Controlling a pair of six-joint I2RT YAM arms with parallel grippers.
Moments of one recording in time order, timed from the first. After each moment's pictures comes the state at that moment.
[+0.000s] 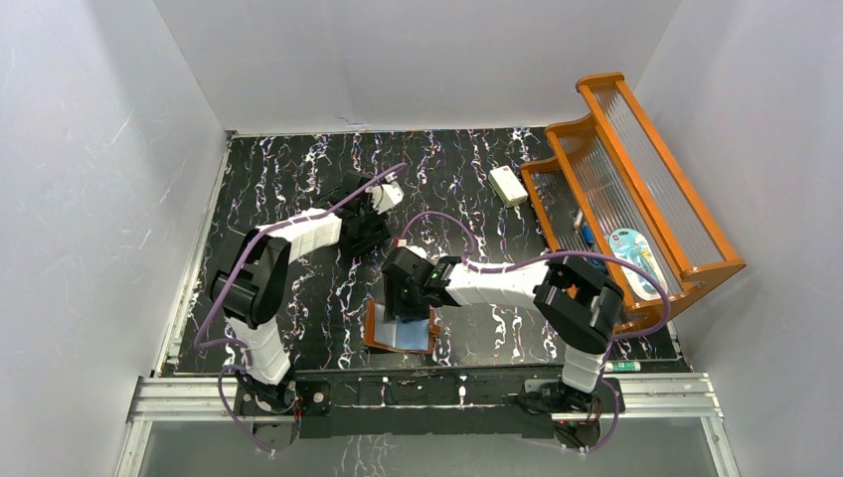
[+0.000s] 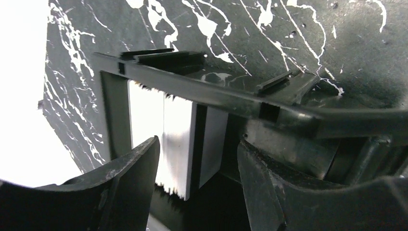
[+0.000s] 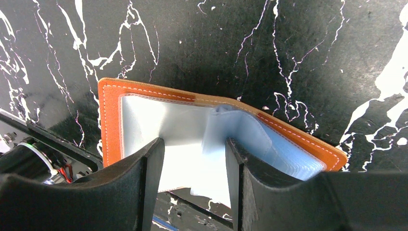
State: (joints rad) left arm -0.43 1.80 1.11 -0.12 -0.27 0.73; right arm 1.12 1.80 1.11 -0.37 -0.01 0.97
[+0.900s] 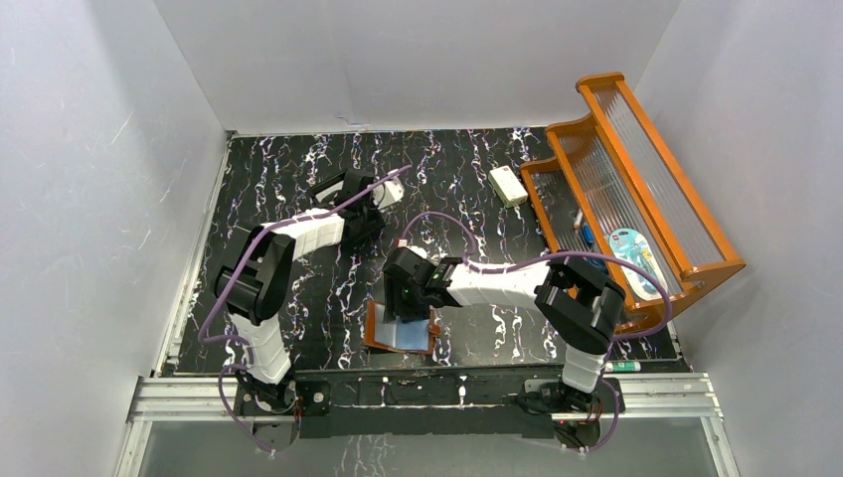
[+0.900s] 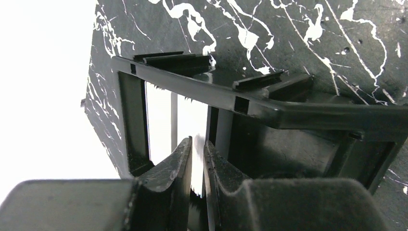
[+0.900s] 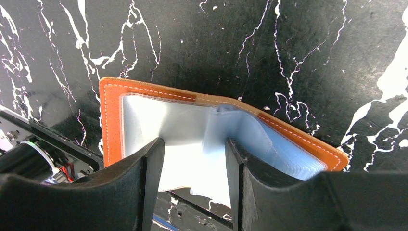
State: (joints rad) left arm -0.43 1.85 1.11 0.01 -0.37 0.83; right arm 1.12 1.79 1.10 -0.35 -0.02 0.97
